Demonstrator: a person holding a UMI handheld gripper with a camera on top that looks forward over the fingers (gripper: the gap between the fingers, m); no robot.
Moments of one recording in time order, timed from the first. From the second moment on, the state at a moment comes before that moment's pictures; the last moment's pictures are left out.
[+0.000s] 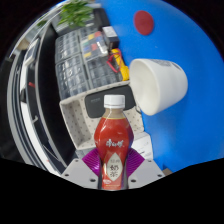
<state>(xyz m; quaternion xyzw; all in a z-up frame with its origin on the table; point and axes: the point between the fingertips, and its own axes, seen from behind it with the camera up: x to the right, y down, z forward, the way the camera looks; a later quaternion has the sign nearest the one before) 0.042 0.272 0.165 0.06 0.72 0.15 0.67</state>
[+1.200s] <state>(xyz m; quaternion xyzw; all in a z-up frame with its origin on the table) 0.050 0.046 0.233 -0.50 0.58 -0.46 0.44</state>
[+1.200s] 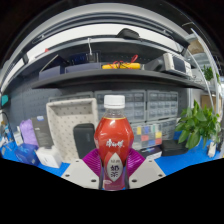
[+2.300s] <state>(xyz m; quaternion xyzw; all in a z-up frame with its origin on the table) -0.001 -0.020 0.087 -0.53 0.63 -0.44 0.36</state>
